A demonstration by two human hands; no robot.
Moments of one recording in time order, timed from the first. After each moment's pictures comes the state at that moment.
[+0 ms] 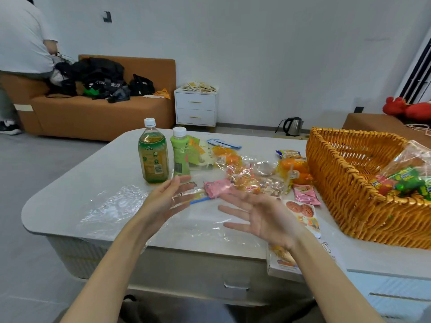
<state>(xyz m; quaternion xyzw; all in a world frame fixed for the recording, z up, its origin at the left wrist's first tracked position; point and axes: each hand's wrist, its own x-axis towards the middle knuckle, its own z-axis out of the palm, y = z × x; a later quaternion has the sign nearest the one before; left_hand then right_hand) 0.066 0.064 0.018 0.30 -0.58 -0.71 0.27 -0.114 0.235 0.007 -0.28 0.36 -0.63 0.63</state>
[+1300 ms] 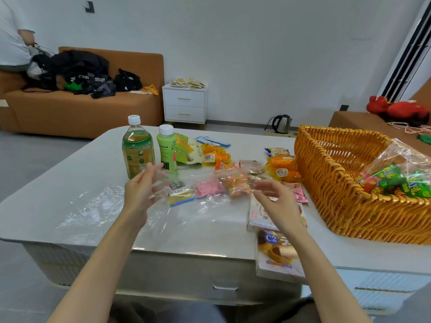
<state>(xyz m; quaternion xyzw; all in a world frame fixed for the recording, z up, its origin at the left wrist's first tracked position) 0.055 0.053 0.025 0.39 -0.52 -0.65 0.41 -0.137 0.252 0.003 -0.36 0.76 -0.55 0.06</state>
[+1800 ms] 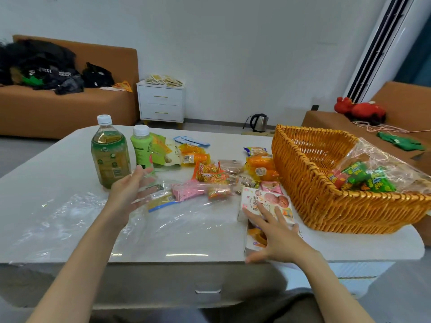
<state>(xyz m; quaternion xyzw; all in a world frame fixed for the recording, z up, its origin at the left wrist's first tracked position) 0.032 0.037 0.023 0.38 -0.56 -0.66 0.31 -0.162 0.306 -0.024 -0.43 0.89 -0.01 0.16</state>
